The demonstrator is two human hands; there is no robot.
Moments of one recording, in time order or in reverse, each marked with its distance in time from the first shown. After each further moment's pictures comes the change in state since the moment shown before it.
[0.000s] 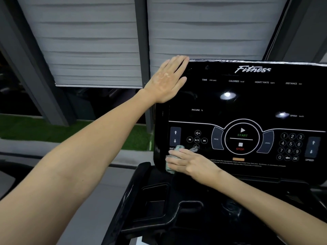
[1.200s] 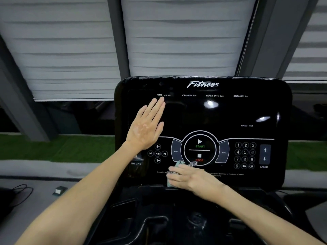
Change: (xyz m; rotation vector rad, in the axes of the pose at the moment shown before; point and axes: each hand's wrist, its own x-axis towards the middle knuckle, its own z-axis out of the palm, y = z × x) left_hand -0.033 0.102 0.059 0.159 0.113 -0.118; right_hand -0.116 0.043 0.008 0.135 0.064 0.033
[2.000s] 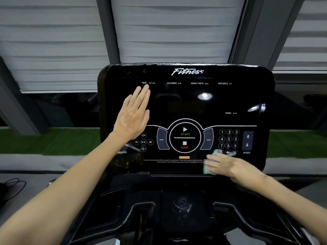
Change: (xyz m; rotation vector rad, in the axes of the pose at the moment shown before) left_hand 0.001 0.012 -0.002 -0.033 -0.001 -0.043; right_hand -0.140 0.045 -0.025 0.127 -0.128 0.201
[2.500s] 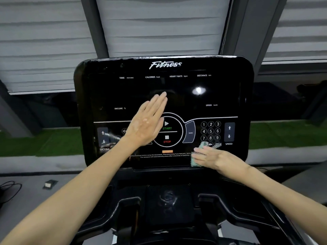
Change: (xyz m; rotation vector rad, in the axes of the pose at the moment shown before) left_hand 0.009 0.091 0.014 -0.068 -0.037 0.172; right_hand -0.014 0.007 0.009 -0.030 0.067 -0.015
